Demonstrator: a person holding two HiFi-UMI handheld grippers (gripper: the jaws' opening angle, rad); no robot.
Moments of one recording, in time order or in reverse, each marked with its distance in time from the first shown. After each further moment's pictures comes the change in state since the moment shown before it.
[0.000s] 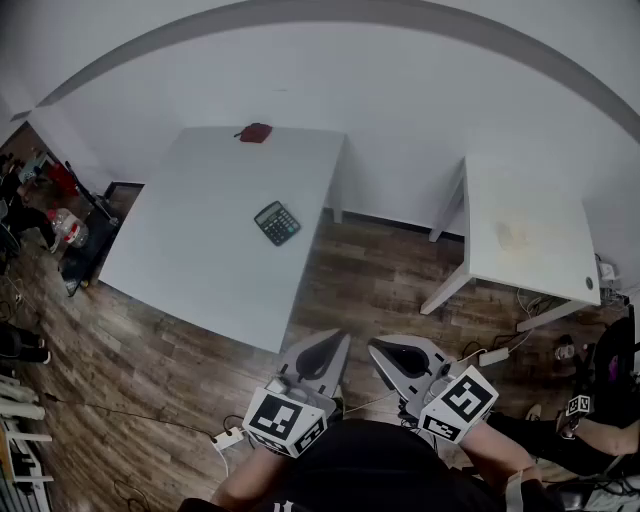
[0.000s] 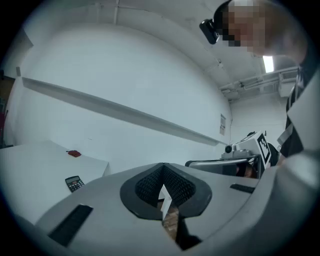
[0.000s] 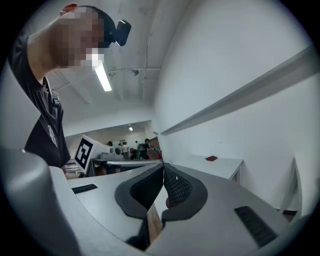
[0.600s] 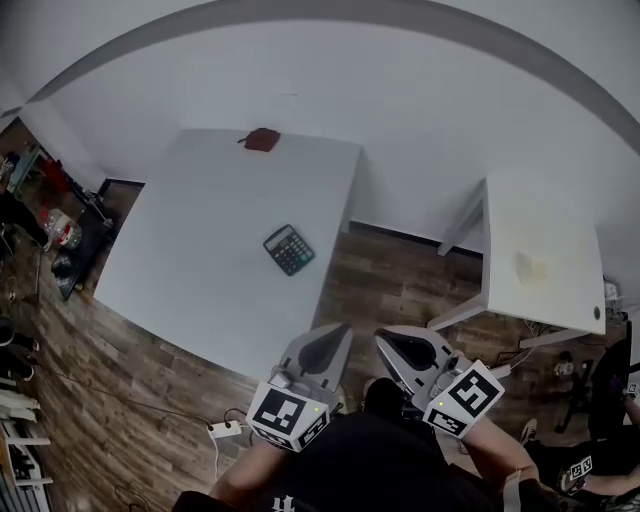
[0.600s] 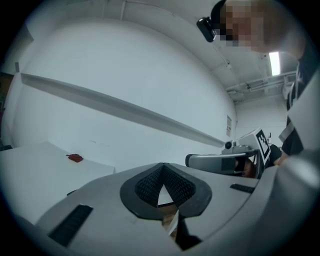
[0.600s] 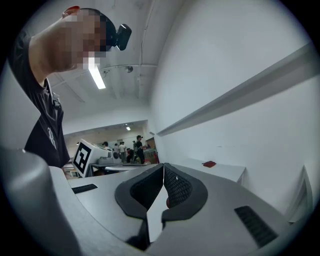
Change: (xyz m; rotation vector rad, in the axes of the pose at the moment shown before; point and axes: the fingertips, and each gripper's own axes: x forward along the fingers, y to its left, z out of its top) left arm 0.055 0.120 0.035 -0.010 -0.006 0.015; right arm 0.113 -0.073 0.038 -0.014 -0.007 -0.009
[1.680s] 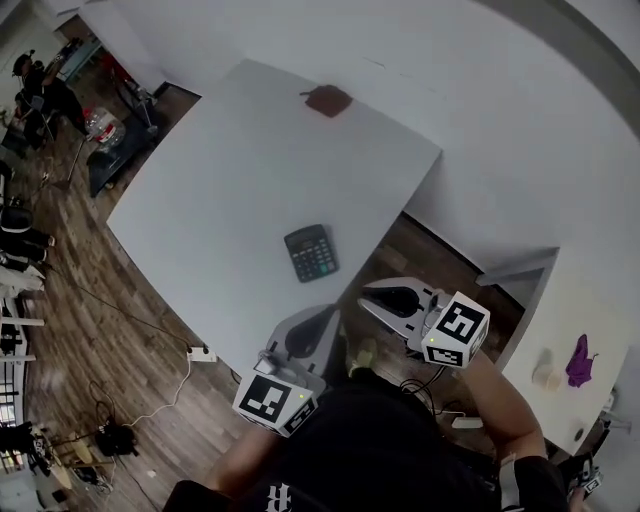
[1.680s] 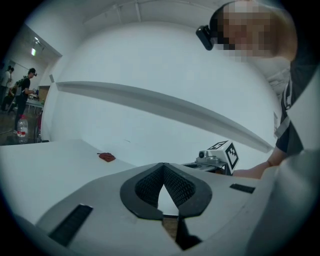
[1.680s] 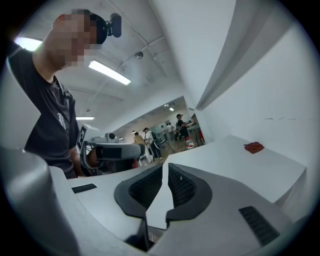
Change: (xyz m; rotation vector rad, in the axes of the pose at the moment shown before) left arm 0.133 0.166 0.003 -0.107 -0.018 0.418; right arm 0.192 -0.187 -0.052 0.025 0.288 0.655
